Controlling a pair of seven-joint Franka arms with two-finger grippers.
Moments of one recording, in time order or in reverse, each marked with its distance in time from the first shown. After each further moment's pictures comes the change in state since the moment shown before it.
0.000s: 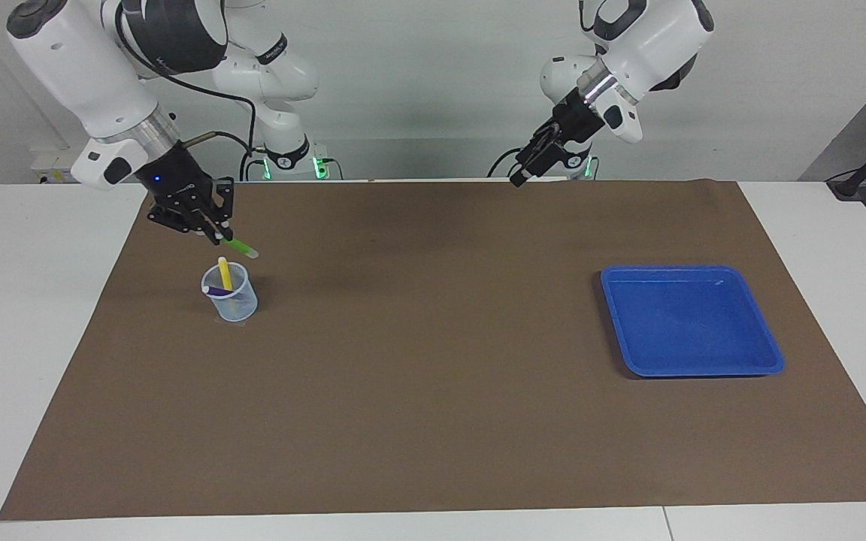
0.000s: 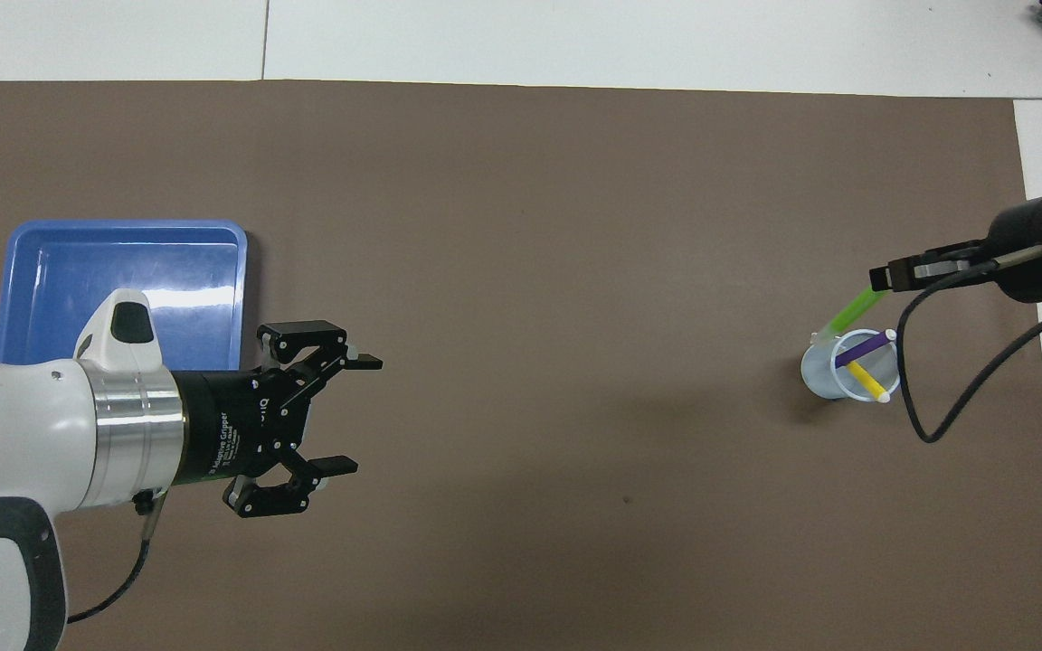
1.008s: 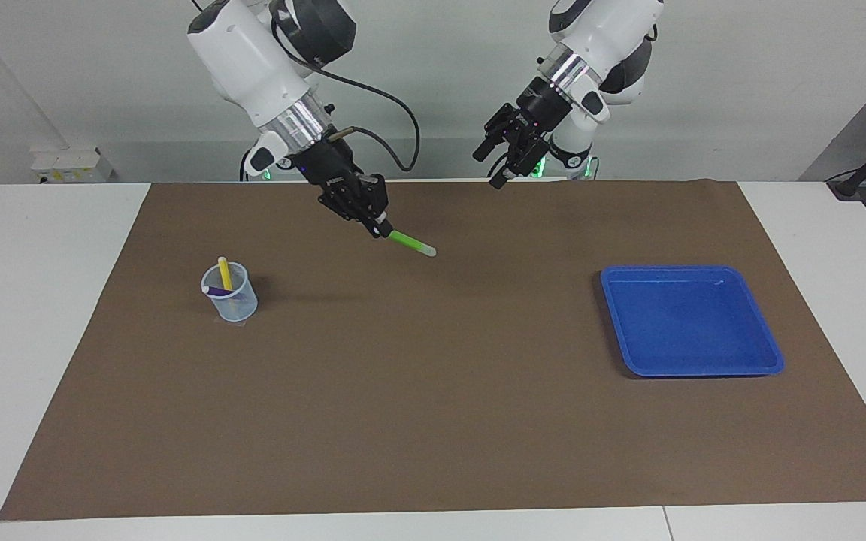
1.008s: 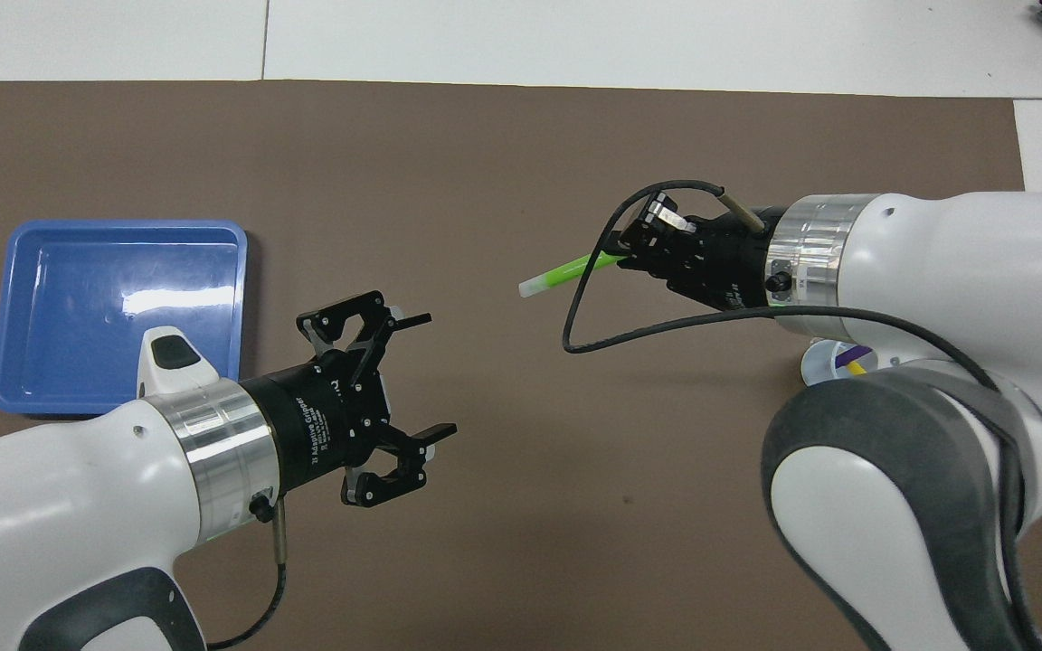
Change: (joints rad) left arm -0.170 0.003 -0.037 -0.043 -0.011 0.423 -0.498; right arm 0.165 -0.014 0.192 -0.129 0.264 0.513 0.833
